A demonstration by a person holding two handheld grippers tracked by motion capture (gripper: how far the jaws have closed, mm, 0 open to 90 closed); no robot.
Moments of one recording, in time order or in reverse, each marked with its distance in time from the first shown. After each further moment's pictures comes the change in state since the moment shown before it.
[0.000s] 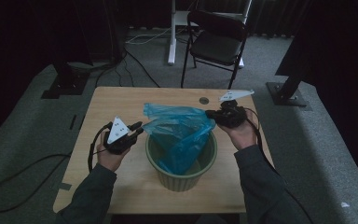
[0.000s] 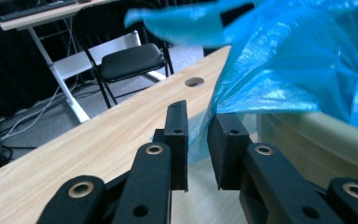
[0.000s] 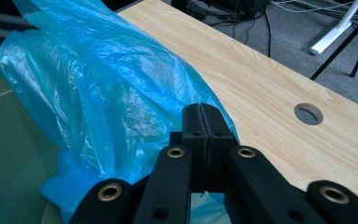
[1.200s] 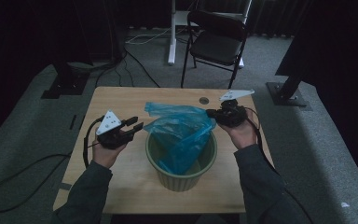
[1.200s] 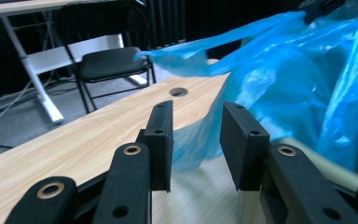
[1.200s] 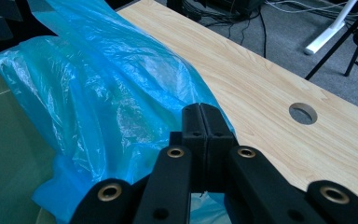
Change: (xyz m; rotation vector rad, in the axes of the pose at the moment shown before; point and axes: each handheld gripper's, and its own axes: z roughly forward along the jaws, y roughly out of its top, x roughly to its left) left arm 0.017 0.012 -0.009 -0.022 -0.094 -0.099; right arm -0.003 0.000 0.000 -0.003 -0.017 0.005
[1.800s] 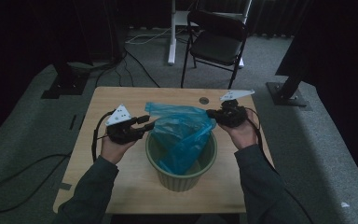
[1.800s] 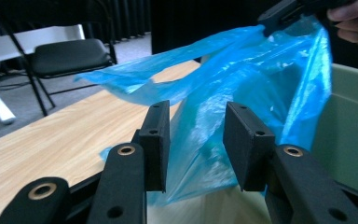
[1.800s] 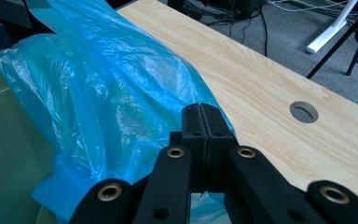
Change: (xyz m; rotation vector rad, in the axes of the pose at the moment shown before) left arm -0.007 0.022 0.022 0.035 -0.160 -0.034; right arm -0.001 -0.001 0.000 0.004 0.005 -0.001
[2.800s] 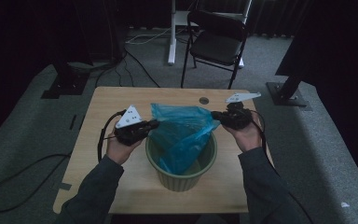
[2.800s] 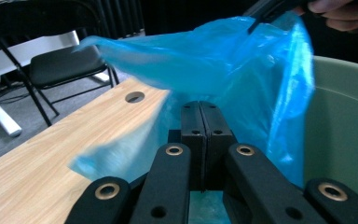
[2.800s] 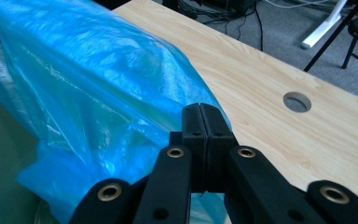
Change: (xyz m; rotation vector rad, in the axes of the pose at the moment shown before) left arm -0.025 0.014 0.005 0.035 0.000 0.112; right arm -0.008 -0.013 -0.009 -0.006 -0.011 0.039
